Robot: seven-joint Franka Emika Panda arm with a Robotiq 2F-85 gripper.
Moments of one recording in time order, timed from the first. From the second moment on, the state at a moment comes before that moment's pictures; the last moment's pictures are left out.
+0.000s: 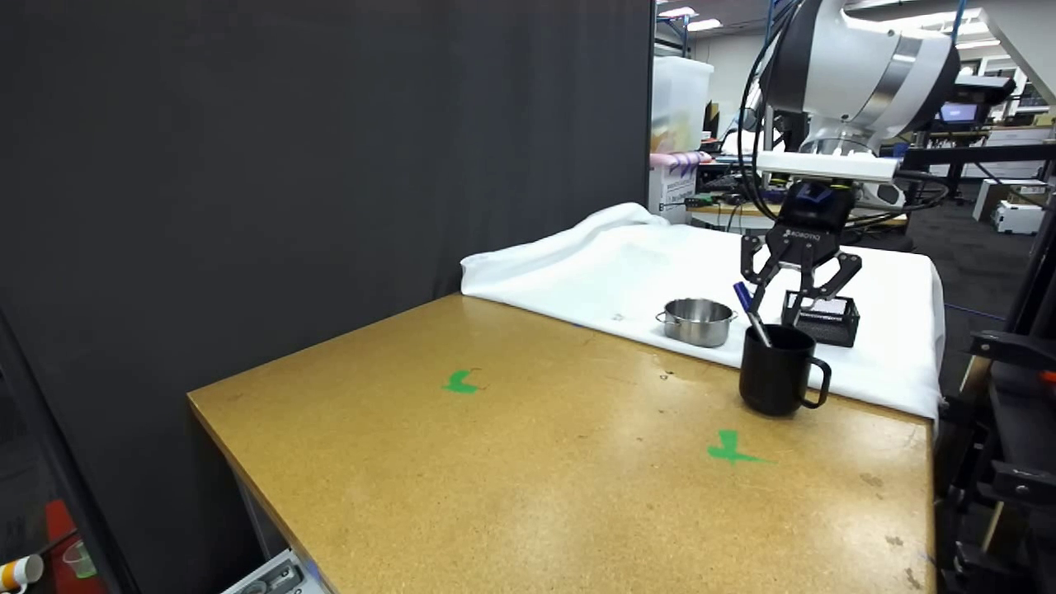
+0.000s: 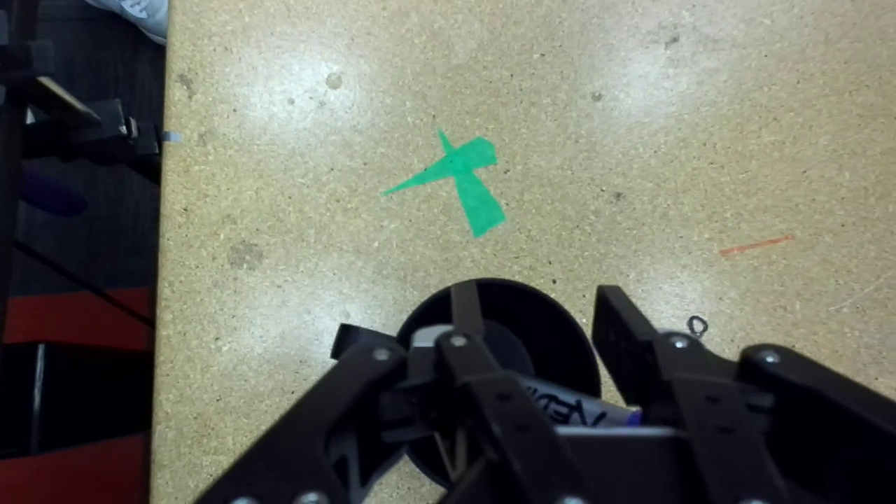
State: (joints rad) arm -0.07 0.24 -0.14 -2.58 1.11 2.47 0.40
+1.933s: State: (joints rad) arm -0.03 0.16 -0.11 -2.67 2.21 2.68 0.18
